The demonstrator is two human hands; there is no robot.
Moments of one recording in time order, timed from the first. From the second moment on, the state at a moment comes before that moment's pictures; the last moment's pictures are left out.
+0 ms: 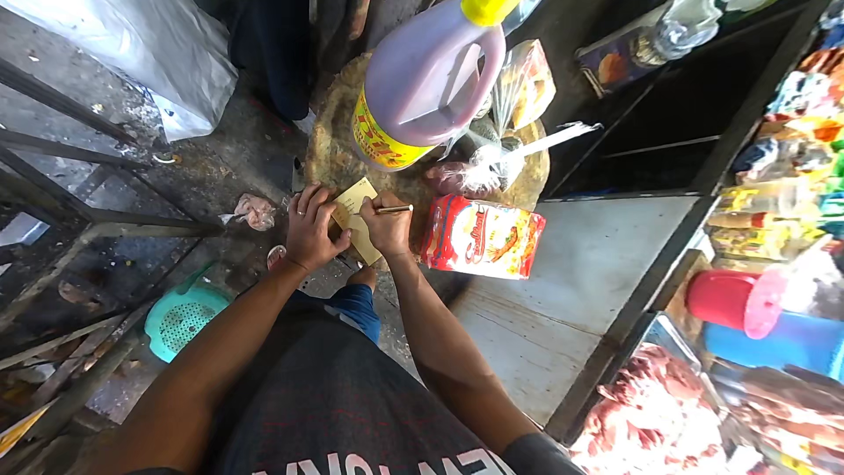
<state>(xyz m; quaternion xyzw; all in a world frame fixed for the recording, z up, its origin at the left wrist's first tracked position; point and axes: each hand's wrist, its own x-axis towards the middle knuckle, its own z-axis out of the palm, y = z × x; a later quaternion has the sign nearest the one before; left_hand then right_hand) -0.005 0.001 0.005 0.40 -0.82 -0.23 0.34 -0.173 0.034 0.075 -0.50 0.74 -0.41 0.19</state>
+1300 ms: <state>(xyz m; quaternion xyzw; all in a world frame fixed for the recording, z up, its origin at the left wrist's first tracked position) -0.005 0.000 0.008 0.40 -0.82 -0.22 0.35 -0.173 0.029 0.071 -0.50 0.75 -0.41 0.16</state>
